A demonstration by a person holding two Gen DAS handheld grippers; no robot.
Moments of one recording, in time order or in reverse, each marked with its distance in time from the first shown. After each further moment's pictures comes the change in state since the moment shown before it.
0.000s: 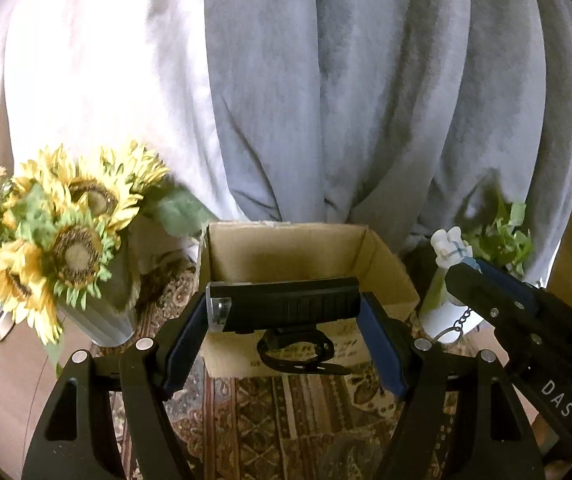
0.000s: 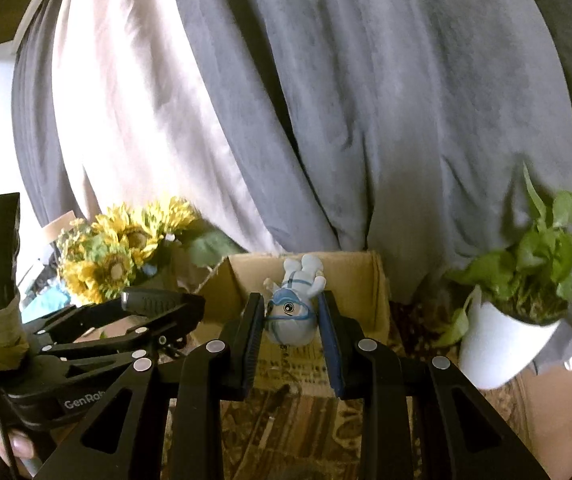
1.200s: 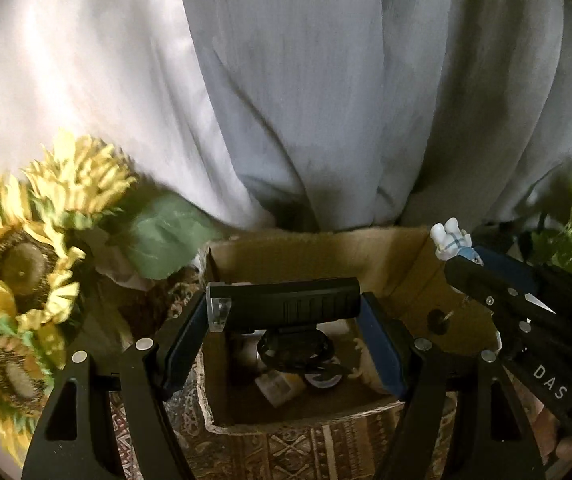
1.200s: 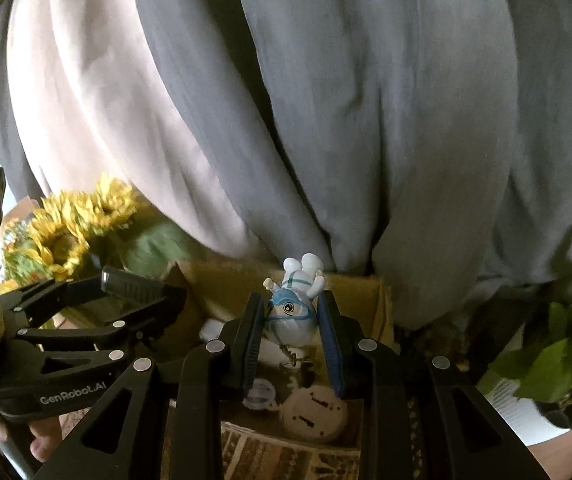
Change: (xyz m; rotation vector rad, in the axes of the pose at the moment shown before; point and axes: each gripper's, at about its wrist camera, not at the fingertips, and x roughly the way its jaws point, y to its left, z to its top) left arm 0.115 0.017 0.050 0.065 0.209 0.078; right arm 0.130 -0.032 0.043 -0.033 0.201 0.001
